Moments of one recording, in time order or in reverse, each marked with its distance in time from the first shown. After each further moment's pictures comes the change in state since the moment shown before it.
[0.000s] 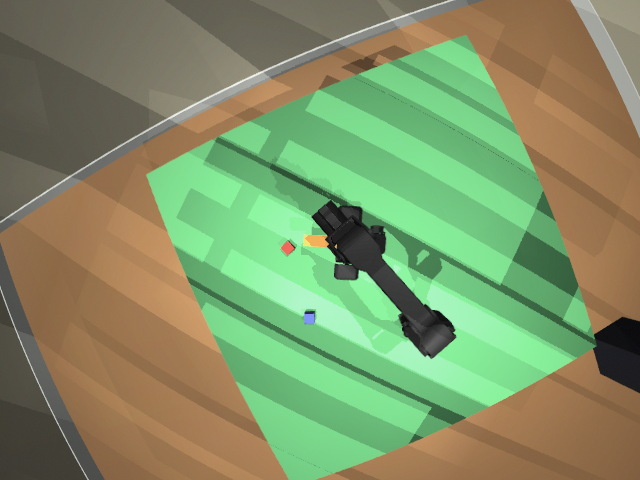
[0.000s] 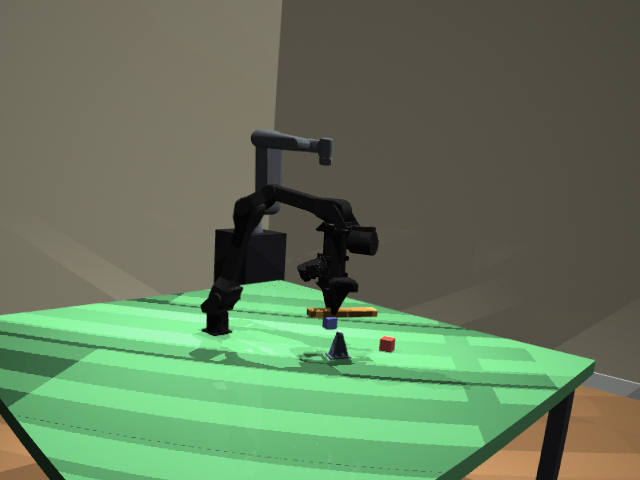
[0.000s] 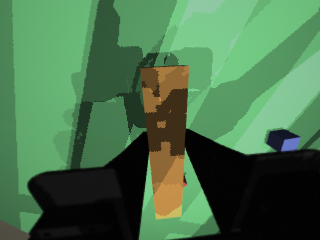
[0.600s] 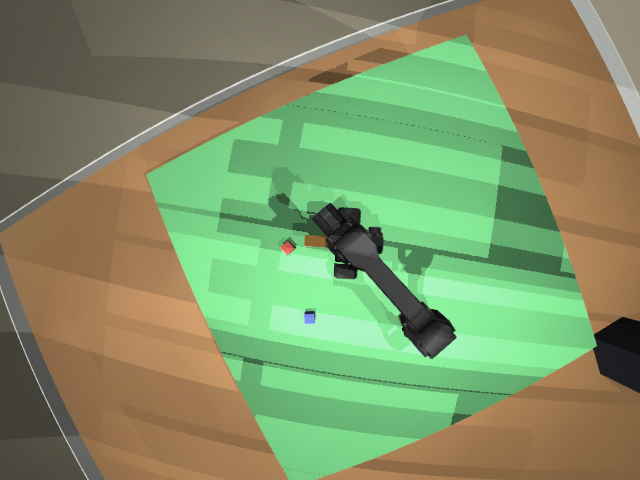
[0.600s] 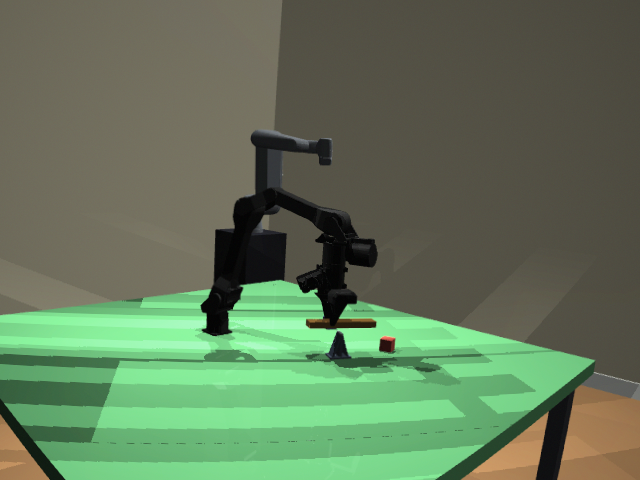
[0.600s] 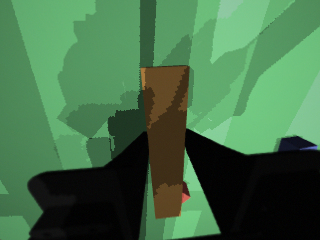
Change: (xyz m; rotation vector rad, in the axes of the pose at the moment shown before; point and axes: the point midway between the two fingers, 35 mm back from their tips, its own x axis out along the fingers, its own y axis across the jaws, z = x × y) arm 0.028 -0.002 0.000 0.001 -0.001 -0.001
